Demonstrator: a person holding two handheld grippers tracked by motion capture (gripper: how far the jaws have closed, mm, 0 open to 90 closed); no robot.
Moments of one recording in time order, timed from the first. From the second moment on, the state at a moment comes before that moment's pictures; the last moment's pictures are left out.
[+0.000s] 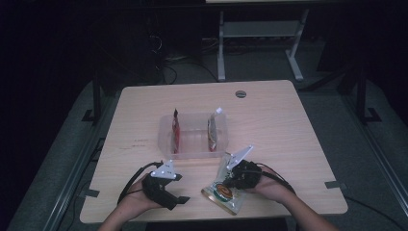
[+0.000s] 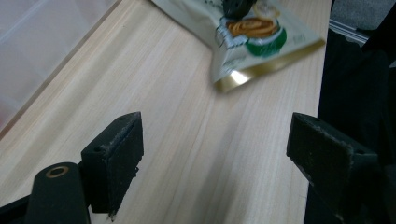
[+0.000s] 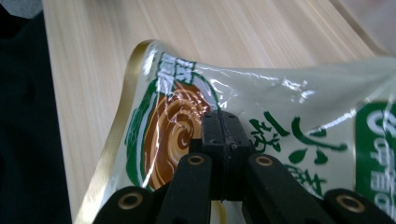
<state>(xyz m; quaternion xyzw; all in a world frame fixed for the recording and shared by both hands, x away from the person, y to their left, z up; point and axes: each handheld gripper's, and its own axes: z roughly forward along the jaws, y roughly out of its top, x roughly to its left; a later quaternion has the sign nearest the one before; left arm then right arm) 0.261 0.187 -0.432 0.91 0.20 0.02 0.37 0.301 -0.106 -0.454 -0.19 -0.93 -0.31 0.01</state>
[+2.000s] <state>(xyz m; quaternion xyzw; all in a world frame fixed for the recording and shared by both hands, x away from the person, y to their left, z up) 0.279 0.136 -0.459 0.91 0.22 0.02 0.34 0.287 -0.190 -0.437 -0.32 -0.87 -0.39 -0.05</state>
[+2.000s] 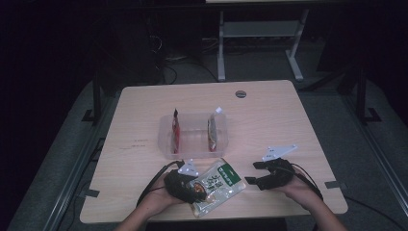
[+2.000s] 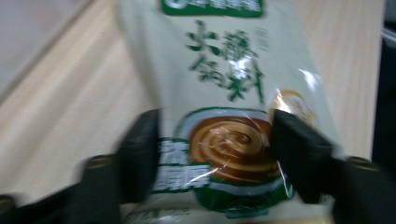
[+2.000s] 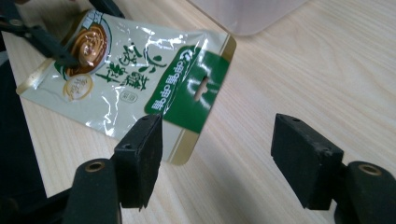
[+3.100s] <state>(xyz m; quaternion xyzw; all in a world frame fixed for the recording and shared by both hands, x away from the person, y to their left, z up) 0.261 0.163 -0.409 0.89 0.14 0.07 0.44 0.312 -0.131 -0.430 -0.23 -0.84 -0.48 0.09</state>
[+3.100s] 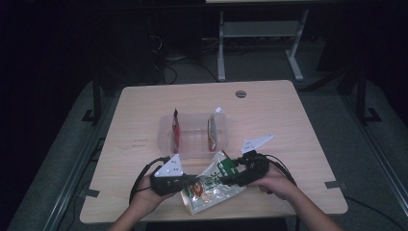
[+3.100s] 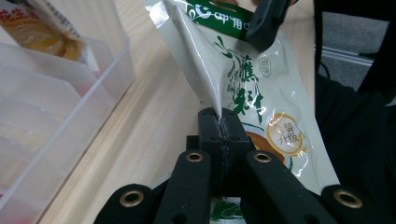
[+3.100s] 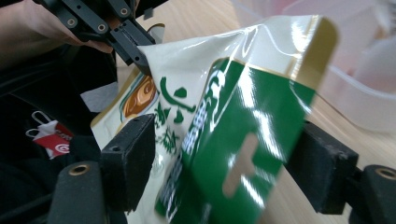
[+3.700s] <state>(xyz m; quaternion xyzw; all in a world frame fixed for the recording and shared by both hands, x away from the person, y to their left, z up) 0.266 0.173 -0.407 0.88 0.15 0.09 0.44 0.309 -0.126 -0.428 -0.20 -0.84 -0.49 0.13</state>
